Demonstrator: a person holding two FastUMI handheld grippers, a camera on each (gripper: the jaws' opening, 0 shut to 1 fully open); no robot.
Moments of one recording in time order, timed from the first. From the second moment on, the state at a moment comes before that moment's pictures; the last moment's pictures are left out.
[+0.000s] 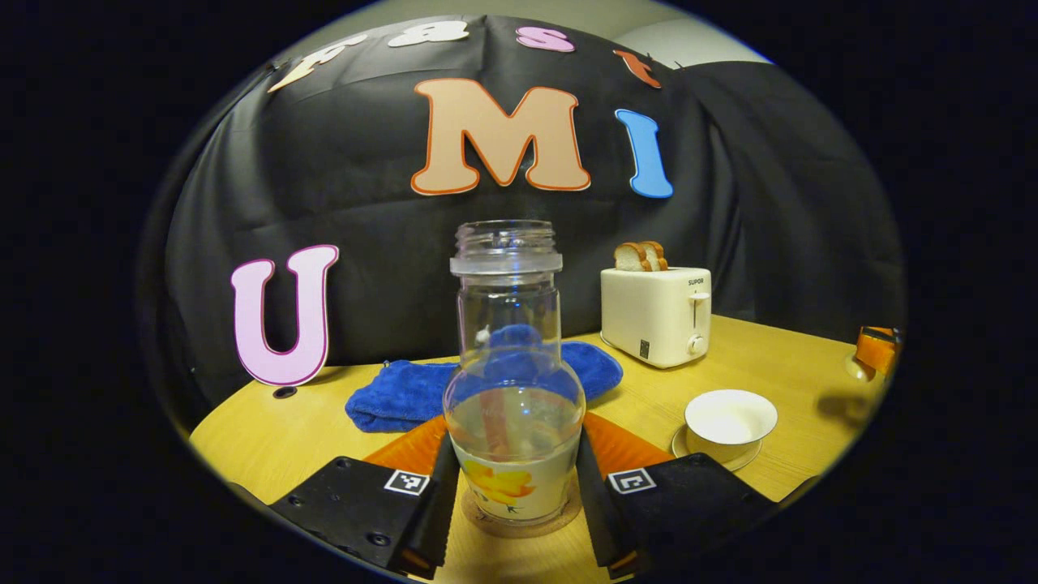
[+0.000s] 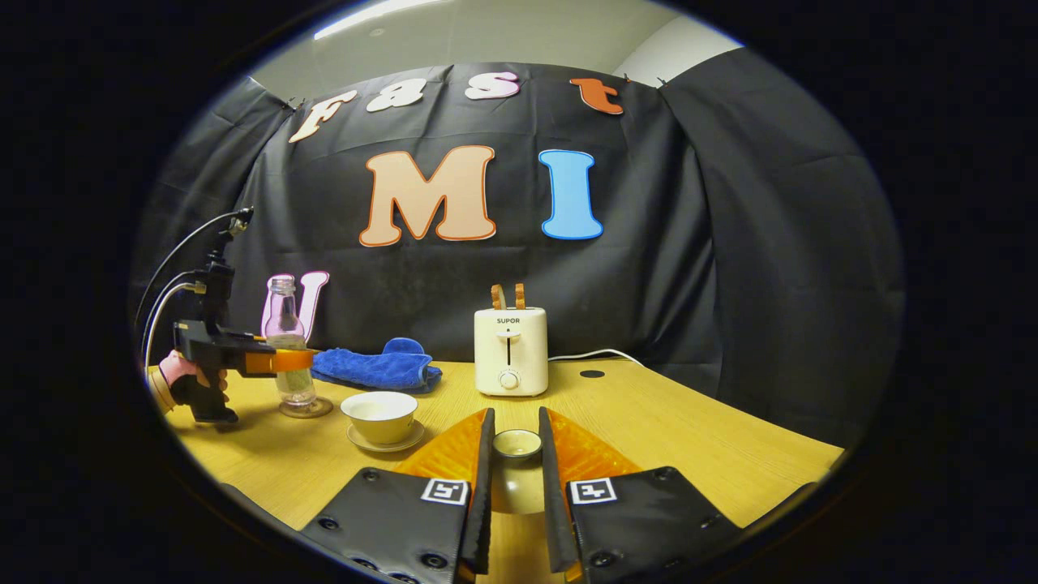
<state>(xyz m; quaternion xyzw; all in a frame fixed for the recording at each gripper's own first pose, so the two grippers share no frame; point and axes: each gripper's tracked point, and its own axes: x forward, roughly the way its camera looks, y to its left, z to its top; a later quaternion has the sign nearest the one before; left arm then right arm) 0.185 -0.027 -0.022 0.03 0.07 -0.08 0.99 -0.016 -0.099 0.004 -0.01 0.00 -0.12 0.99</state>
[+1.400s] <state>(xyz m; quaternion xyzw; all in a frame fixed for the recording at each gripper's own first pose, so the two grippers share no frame) 0.158 -0.004 -0.019 0.00 0.06 -0.06 1.00 -0.014 -0.095 0.004 -0.01 0.00 -0.11 0.99</state>
